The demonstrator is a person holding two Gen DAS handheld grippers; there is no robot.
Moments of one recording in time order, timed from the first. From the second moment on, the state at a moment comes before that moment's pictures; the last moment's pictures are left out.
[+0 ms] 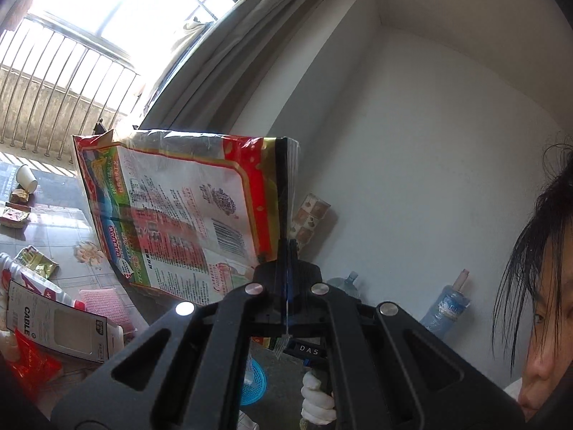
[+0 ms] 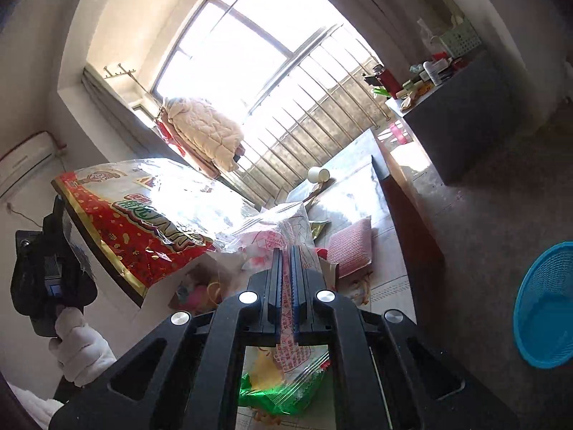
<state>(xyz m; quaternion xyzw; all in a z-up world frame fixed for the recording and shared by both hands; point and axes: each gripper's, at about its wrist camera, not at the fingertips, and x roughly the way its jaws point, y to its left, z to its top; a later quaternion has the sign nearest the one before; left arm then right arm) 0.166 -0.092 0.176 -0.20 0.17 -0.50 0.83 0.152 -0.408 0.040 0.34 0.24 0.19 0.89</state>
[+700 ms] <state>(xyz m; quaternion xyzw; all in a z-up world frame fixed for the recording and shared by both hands) 0.320 -0.450 -0.099 -0.04 0.61 -0.45 0.64 0.132 -0.637 -0.155 0.48 0.32 -0.08 0.81</state>
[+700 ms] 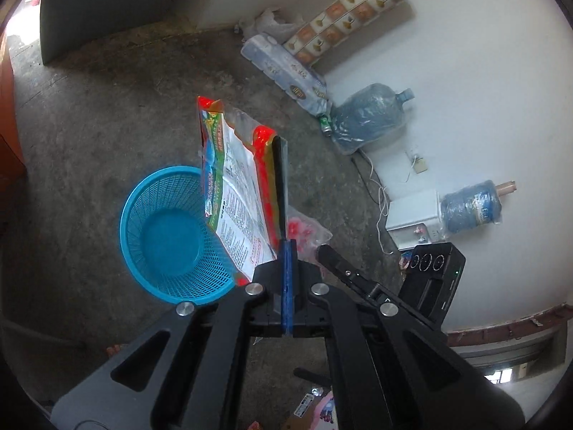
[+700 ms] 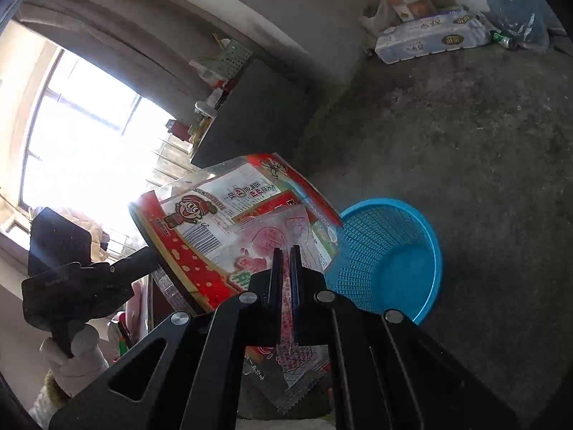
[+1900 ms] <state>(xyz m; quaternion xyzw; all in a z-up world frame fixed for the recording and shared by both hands) 0.367 -0.360 -0.038 -0.03 0.63 -0.34 0.70 0.254 -0.614 -0.331 0.43 0.52 -0.10 0.73</state>
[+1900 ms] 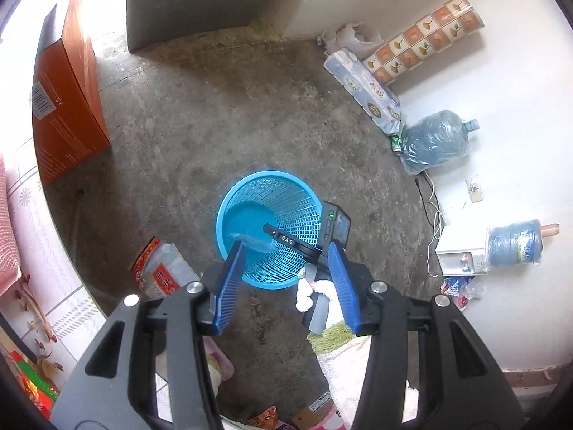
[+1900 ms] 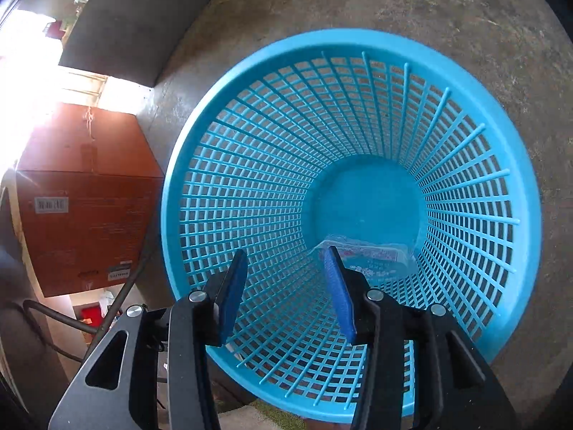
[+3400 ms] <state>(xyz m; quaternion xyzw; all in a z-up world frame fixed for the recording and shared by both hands) 0.300 -0.108 0.072 -0.08 0.51 -0.34 0.79 0.388 -0.359 -0.538 0.05 0.71 0.07 0.70</state>
